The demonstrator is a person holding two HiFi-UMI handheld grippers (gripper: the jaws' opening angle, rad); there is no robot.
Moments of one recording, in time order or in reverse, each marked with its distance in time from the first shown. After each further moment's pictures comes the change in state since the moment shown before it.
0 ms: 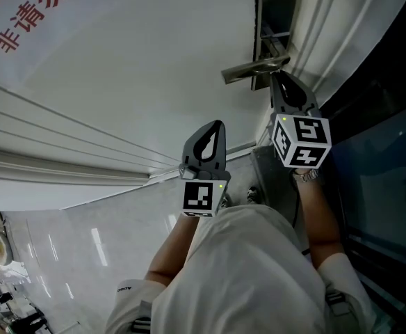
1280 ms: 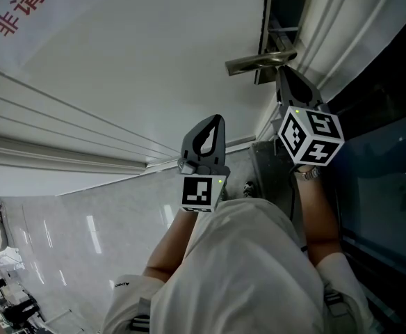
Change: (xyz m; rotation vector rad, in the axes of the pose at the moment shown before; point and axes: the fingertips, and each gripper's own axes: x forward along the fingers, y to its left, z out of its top) left arm -0.004 0.002 -0.007 -0.011 0.009 0.048; right arm 0.000 -0.001 0.001 0.137 0.024 0.055
